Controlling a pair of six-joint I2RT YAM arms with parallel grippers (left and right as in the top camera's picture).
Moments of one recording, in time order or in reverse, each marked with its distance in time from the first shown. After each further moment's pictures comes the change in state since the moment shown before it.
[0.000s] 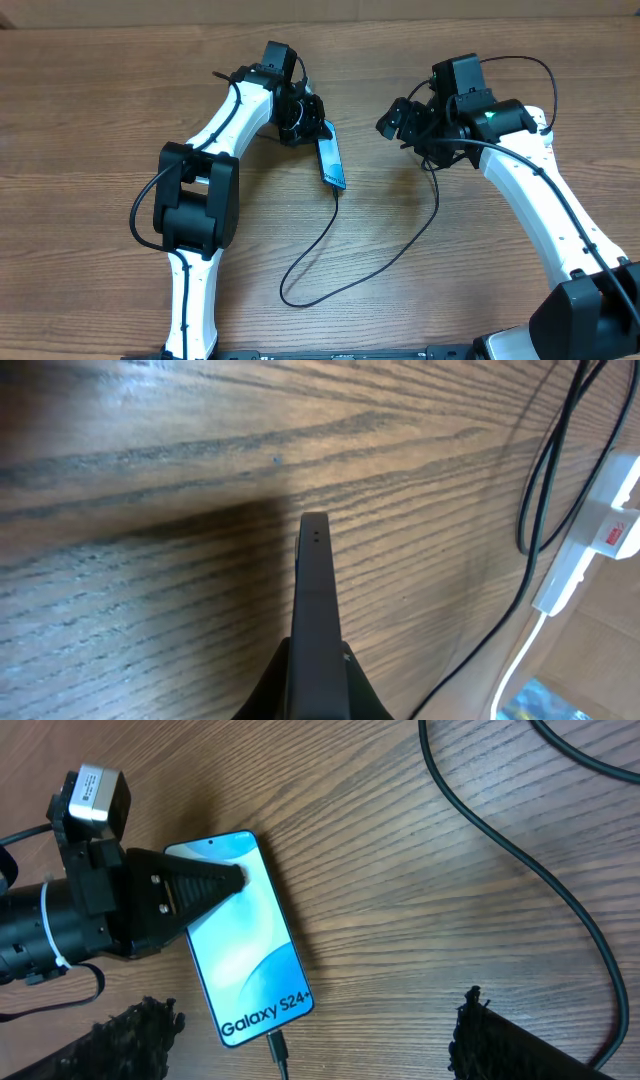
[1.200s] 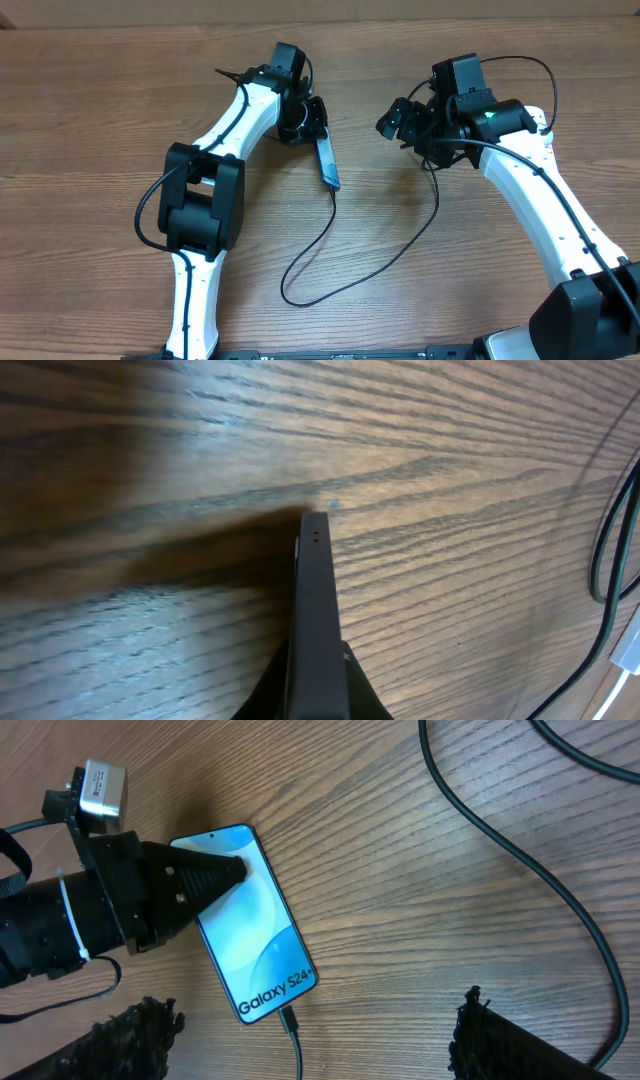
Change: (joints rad) left arm -0.033 0.001 0.000 0.019 -0.174 -0.012; right arm 0.000 0.000 0.000 0.000 0.000 0.000
